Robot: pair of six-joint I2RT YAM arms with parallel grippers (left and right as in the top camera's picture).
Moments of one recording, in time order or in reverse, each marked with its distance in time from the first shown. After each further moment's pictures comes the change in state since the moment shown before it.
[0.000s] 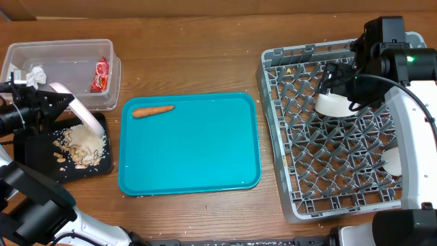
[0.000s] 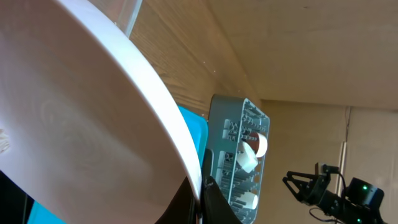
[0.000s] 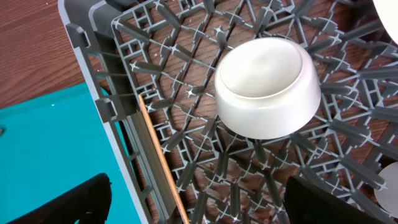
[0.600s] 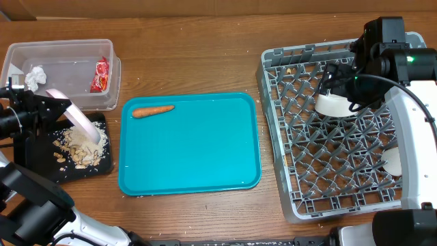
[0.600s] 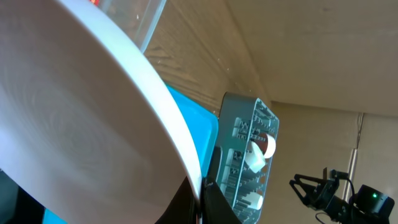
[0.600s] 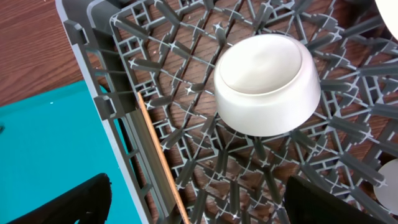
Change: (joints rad) left arm 0.024 0.000 0.000 -0.027 -0.063 -0.005; right arm 0.000 0.000 0.000 -0.009 0.000 0.000
